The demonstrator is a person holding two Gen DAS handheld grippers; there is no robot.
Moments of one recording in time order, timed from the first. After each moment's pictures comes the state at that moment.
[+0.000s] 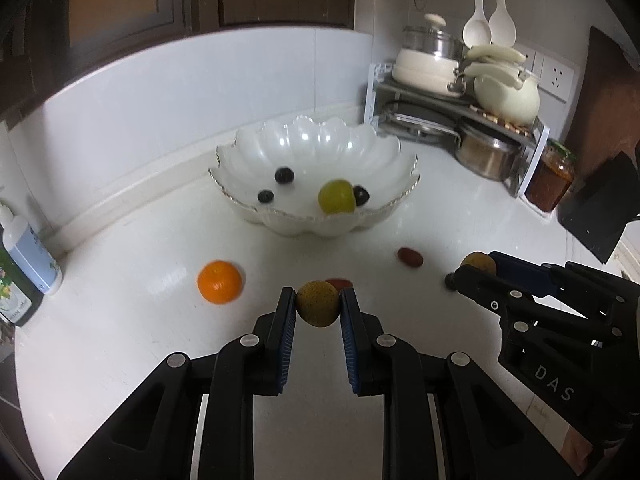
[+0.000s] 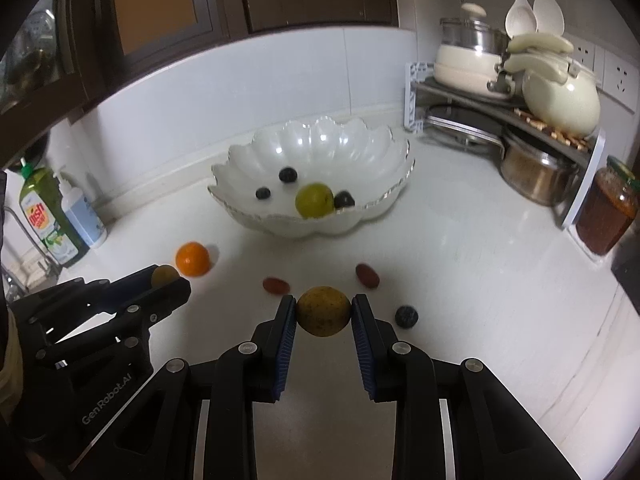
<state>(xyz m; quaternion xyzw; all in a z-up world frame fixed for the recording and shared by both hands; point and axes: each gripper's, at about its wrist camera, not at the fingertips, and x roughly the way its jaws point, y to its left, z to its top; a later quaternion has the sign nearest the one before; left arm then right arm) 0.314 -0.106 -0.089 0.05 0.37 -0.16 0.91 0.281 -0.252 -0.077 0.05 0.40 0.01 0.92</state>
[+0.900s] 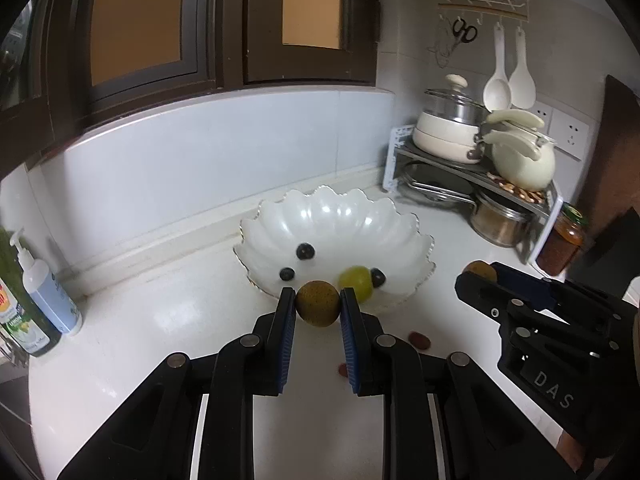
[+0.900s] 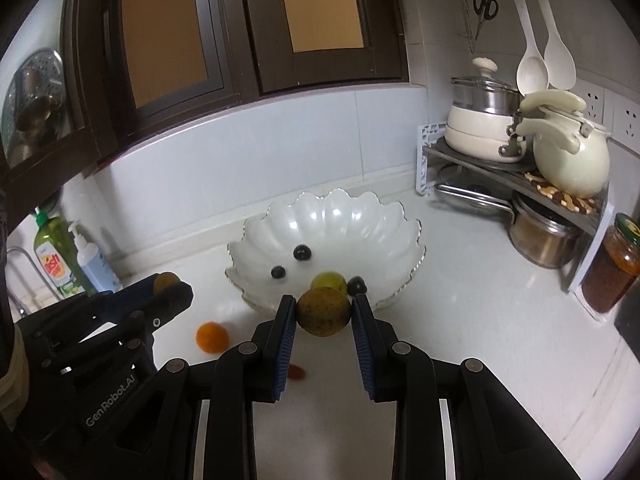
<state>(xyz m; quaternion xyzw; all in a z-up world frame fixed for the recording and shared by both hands) 0.347 -0.104 -0.035 0.03 0.30 -0.13 0.94 0.318 -0.257 -0.027 0.06 0.33 0.03 0.94</state>
